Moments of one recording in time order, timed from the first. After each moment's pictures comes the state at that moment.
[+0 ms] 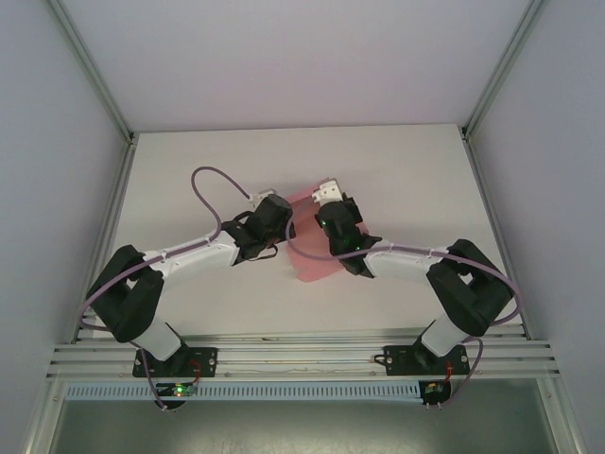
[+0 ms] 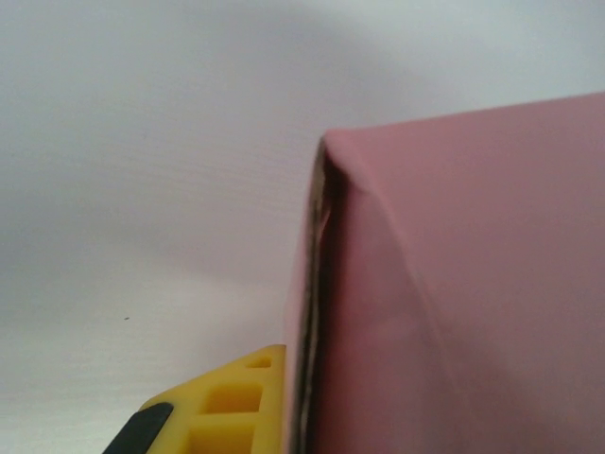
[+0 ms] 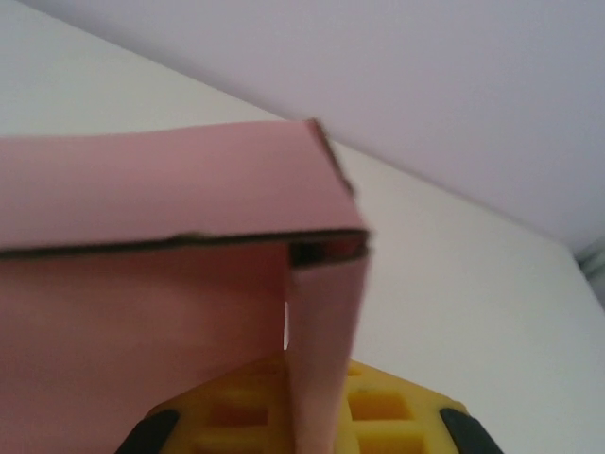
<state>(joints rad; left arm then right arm) -0.69 1.57 0.98 -0.23 -0.15 -0.92 0.73 1.60 0.74 0.47 0.69 -0.19</state>
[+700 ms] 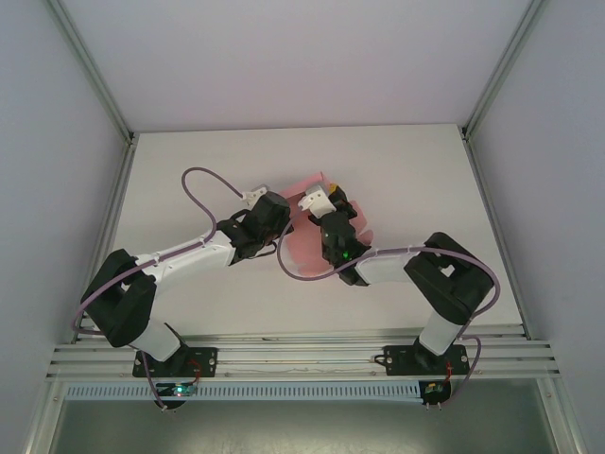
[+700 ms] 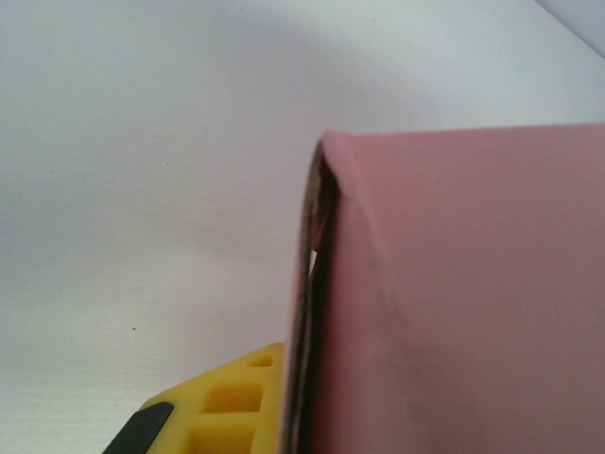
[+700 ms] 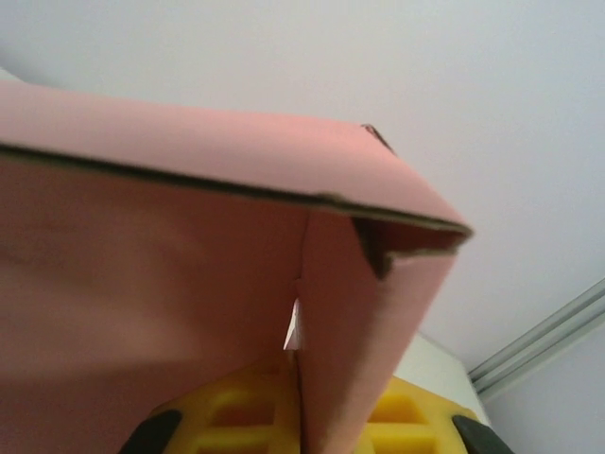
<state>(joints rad) -0.69 1.53 0.99 -0.25 -0.21 -1.00 0.77 1.69 0.71 0.89 0.80 -0.55</state>
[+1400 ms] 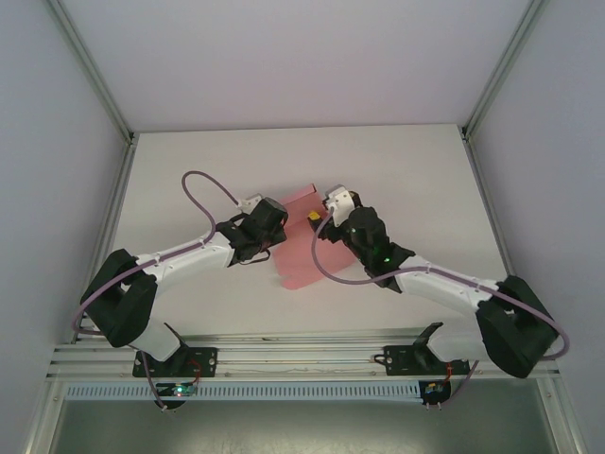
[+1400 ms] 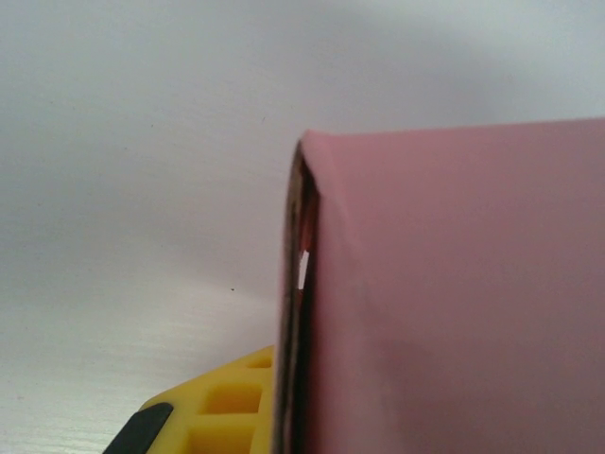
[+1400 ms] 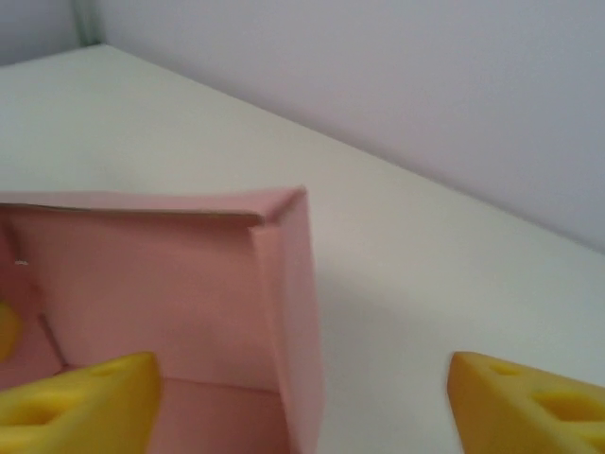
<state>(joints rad) -0.68 1.53 0.96 -0.34 -0.21 -0.99 0.70 1.26 0.62 0.37 0.20 -0.08</state>
